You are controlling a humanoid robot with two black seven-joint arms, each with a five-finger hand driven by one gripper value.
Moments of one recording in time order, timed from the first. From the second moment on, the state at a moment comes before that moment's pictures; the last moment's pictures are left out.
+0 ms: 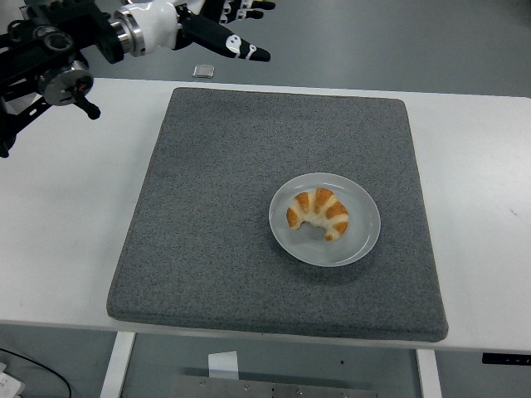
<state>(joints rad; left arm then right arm) -1.22 0.64 -0.38 -1.16 0.40 -0.19 -0.11 -0.02 0.00 -0.09 0.06 0.07 -0.12 0.26</state>
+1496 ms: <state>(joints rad) -1.02 0.65 -0.40 -0.75 -0.28 -0.30 -0.08 -0.02 0.00 -0.09 0.06 0.07 -0.12 0.26</state>
